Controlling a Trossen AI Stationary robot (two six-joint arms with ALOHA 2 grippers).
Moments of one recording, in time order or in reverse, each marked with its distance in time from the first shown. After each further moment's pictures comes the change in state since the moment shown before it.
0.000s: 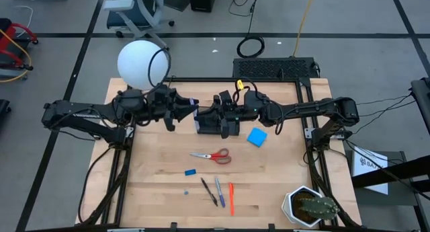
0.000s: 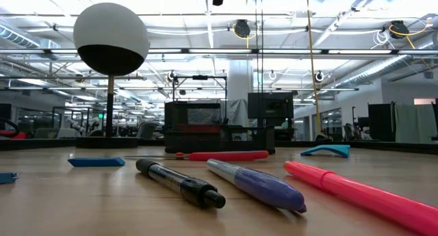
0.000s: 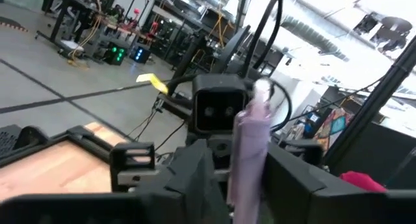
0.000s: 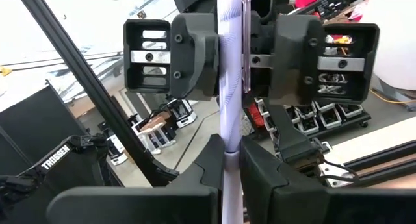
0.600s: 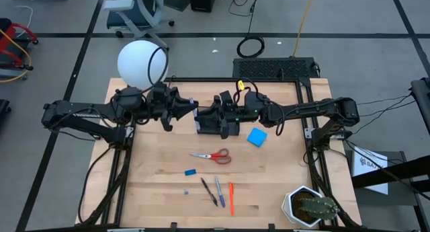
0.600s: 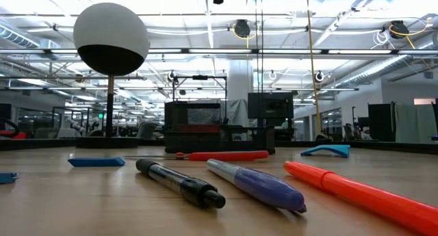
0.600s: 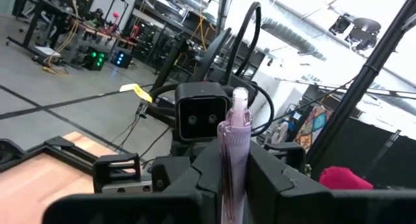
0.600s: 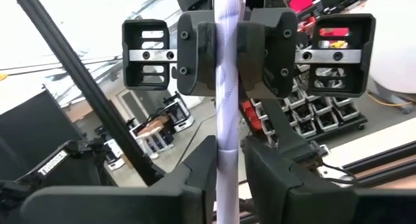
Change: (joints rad) left arm 0.010 0.000 -0.002 0.043 0.086 0.020; right arm 0.002 -0.002 0.000 0.002 0.044 0.000
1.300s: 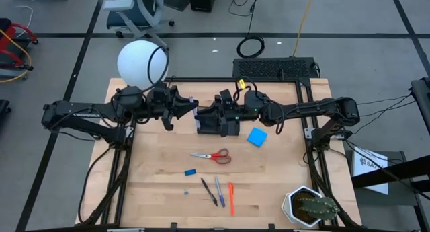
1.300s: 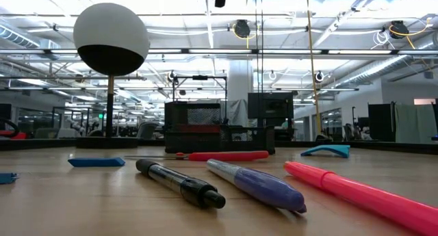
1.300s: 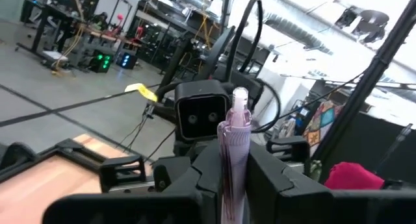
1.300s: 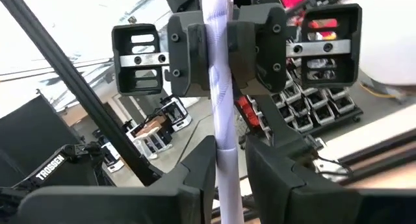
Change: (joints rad) left arm 0.019 -0.001 0.000 -0.024 0.003 0.034; right arm -0.017 -0.006 0.000 -0.035 0.002 0.040
